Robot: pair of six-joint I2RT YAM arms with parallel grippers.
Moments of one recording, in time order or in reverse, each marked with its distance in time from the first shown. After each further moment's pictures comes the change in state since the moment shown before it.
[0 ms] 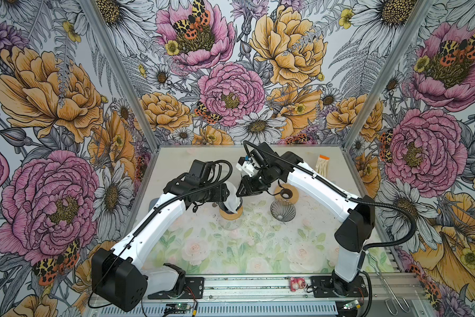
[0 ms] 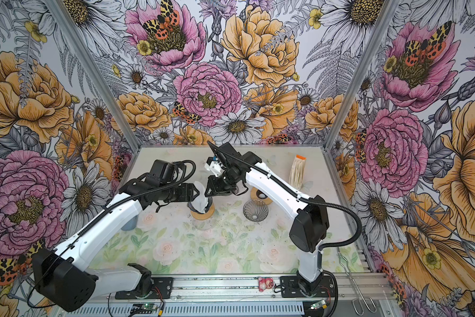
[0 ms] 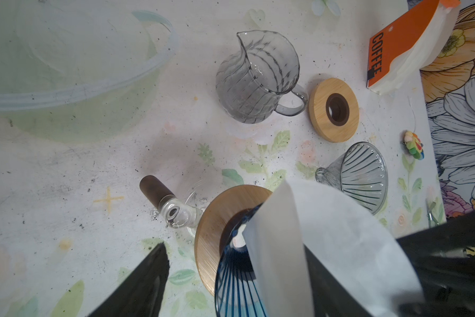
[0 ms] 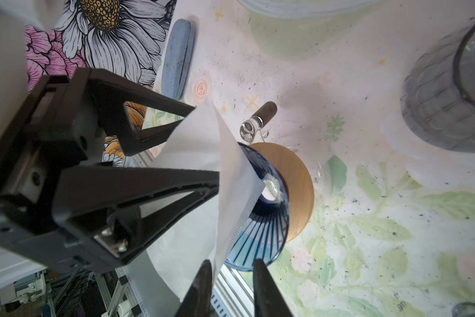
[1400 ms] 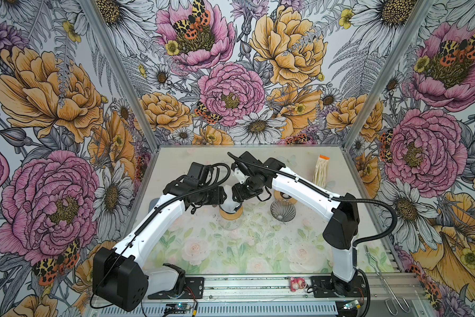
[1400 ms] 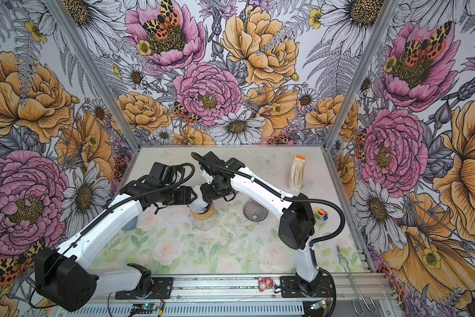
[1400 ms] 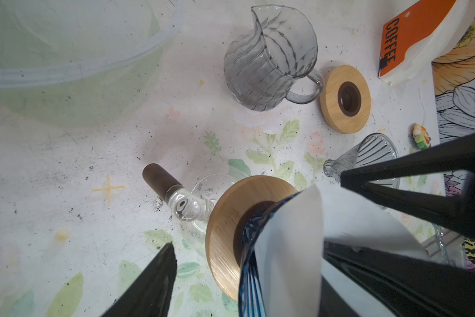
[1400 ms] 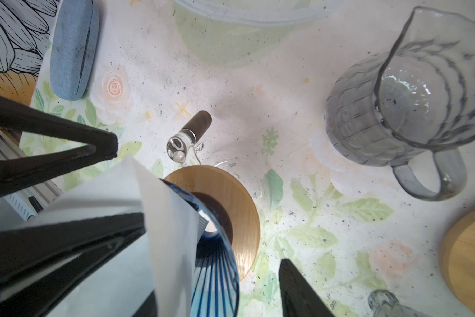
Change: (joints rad) left arm 0.037 0.000 -0.051 0.004 0.037 0.010; right arm 0.101 0.114 0.067 -0.036 0.368 -0.033
